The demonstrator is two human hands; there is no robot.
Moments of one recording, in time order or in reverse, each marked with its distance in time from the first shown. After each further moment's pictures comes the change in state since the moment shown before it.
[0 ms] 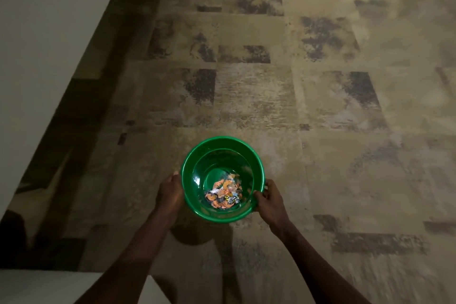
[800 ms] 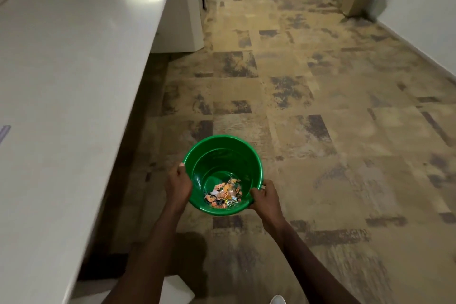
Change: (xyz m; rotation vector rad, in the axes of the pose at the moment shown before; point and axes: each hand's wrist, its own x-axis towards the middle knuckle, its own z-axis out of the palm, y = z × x) left_hand -0.274 0.224 -0.162 -0.010 0.084 0.352; right_hand -0.320 -0.252 -0.062 0.242 0.134 -0.117
